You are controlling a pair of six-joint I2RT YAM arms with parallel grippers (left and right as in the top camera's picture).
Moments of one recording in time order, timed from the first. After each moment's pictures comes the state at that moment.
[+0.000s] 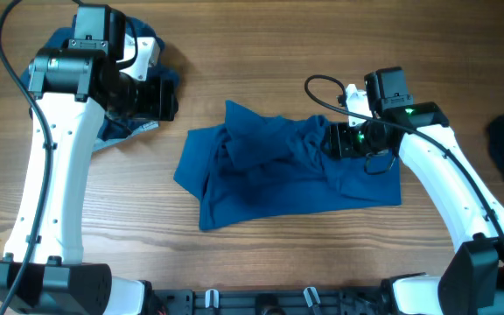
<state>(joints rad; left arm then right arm) -0.09 1.62 1.73 -1.35 0.16 -0.03 0.16 1.55 1.12 -0.87 -0.23 0.06</state>
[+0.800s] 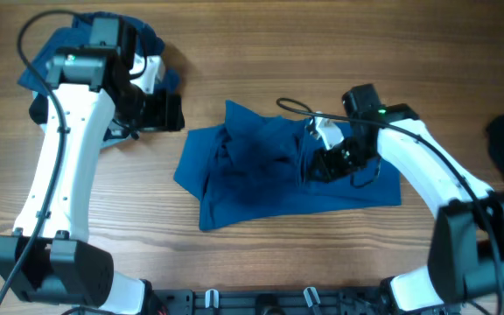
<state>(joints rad) -0.09 1.67 1.63 -1.37 0.19 -0.08 0.22 1.67 1.07 -0.93 -0.57 -0.21</state>
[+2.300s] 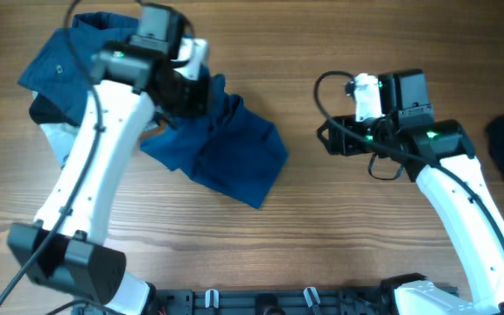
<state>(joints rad) -0.31 1.72 1.72 -1.24 0.19 -0.14 0.19 1.34 1.13 -0.84 -0.24 0.14</state>
